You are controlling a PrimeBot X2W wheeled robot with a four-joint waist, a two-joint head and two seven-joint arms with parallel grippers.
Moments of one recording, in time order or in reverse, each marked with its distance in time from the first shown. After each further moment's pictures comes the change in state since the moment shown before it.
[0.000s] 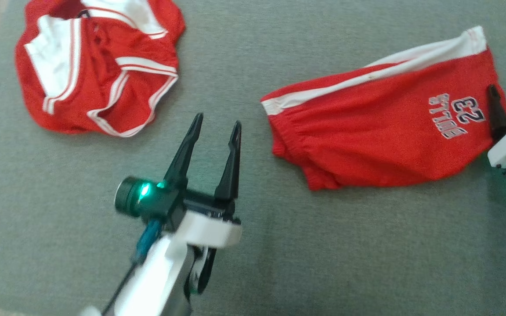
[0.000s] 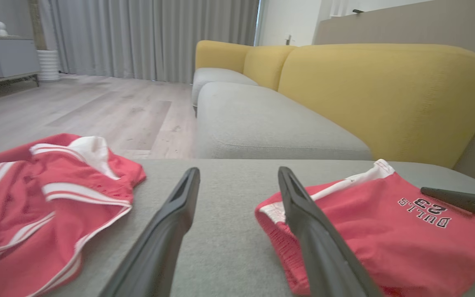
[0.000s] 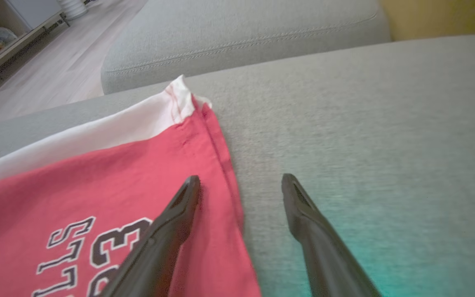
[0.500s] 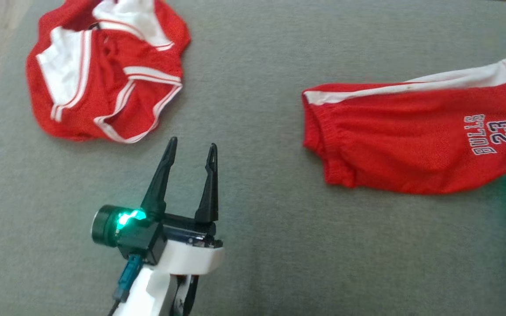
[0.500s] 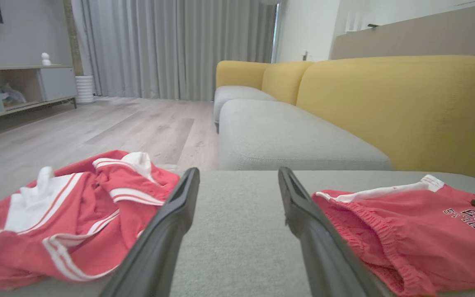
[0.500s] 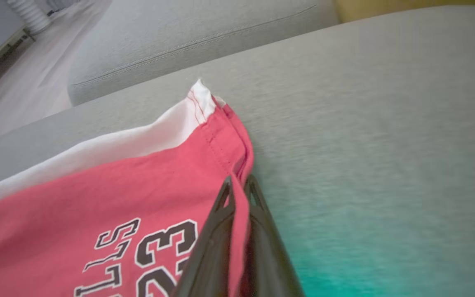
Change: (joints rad) left arm 0.207 -0.002 0.128 -0.177 0.136 -0.002 -0.004; right arm 0.016 -0.036 0.011 0.109 0.142 0.000 0.031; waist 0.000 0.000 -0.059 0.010
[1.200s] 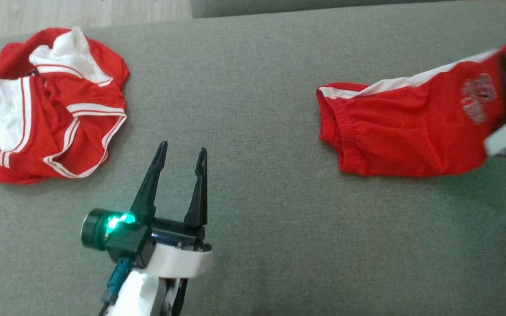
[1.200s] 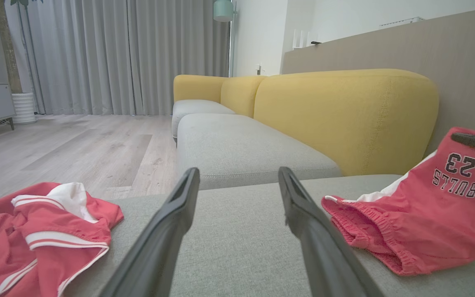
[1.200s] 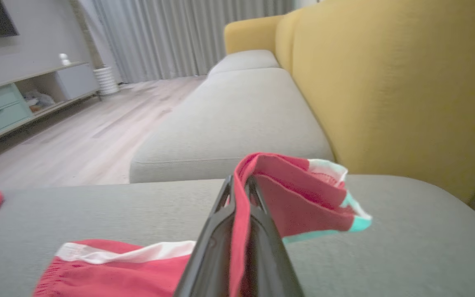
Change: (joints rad) left arm 0.018 -0.002 0.063 0.009 0.040 -0.062 0.000; right arm 0.005 -0.072 0.116 -0.346 -0.079 0.000 -0.141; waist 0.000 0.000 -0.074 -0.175
